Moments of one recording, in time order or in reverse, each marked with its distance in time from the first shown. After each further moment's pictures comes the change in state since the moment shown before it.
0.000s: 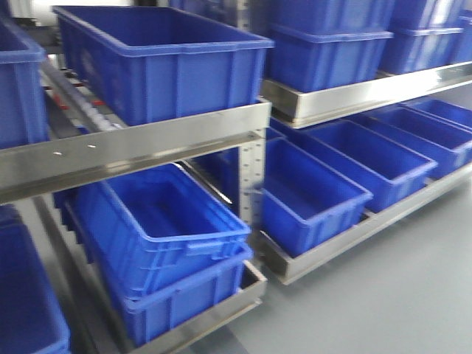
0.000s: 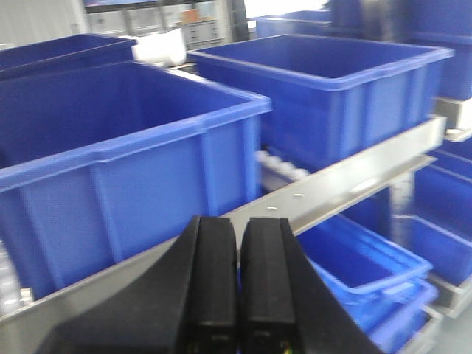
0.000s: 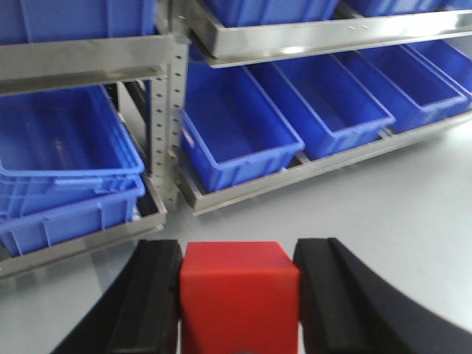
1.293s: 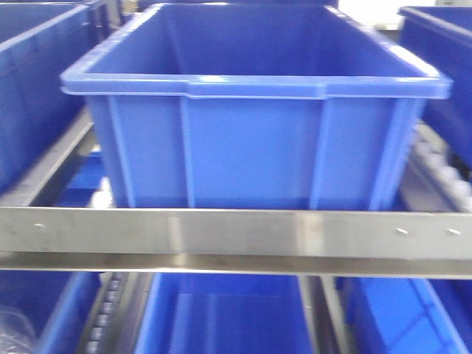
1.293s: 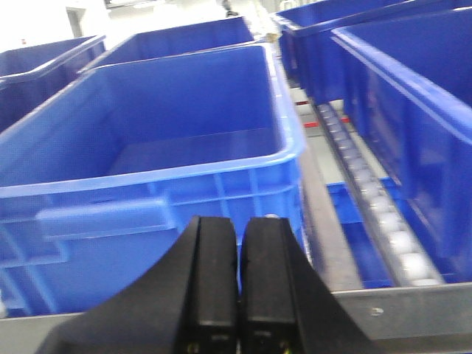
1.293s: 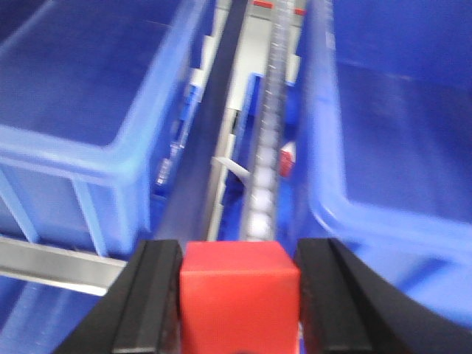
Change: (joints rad) left arm 0.000 0.000 0.000 0.000 0.000 0.000; right arm 0.000 0.000 0.000 0.000 0.000 0.000
